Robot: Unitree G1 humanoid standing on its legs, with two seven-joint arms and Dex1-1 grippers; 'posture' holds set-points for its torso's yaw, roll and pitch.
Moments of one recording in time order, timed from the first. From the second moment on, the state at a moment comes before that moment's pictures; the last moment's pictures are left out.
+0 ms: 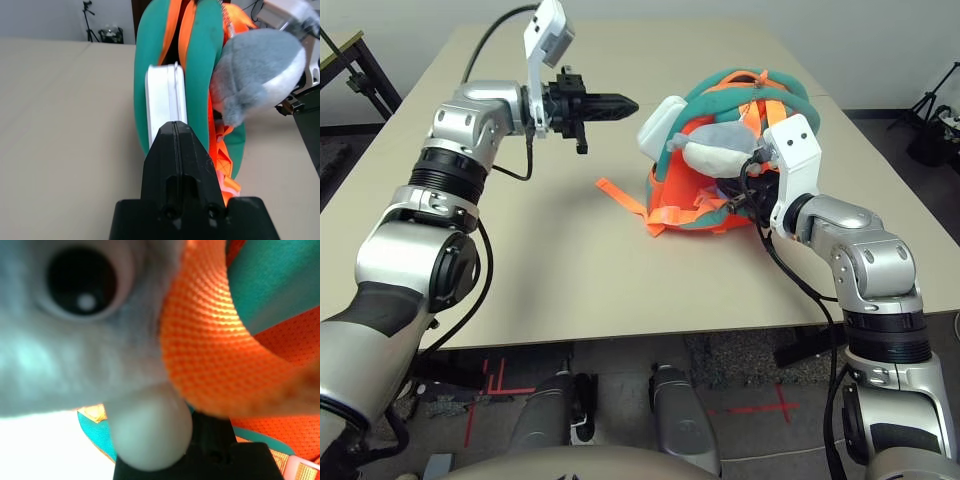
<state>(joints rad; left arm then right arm) -1.29 0.22 -0.02 0.96 -0.14 0.30 -1.19 -0.43 -0.63 -0.12 -0.16 0.39 0.82 0.56</state>
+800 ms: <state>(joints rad) -1.37 0.04 -0.02 1.27 -0.03 0.09 -0.98 -0.41 -0.62 -0.12 -0.19 0.39 0.84 0.54</state>
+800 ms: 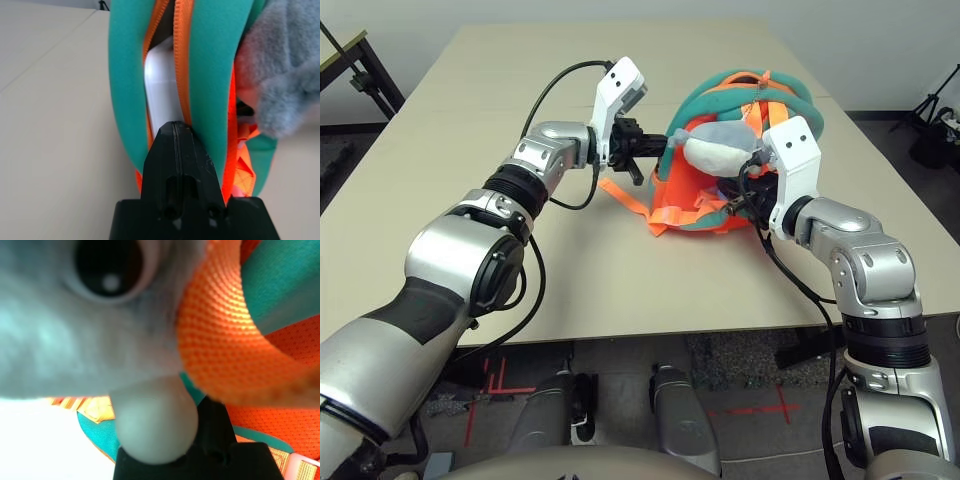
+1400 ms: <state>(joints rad) -1.37 0.21 0.10 0.96 -0.20 0.27 -1.17 -0.44 -0.61 -0.10 -0.14 0.37 0.80 0.56</state>
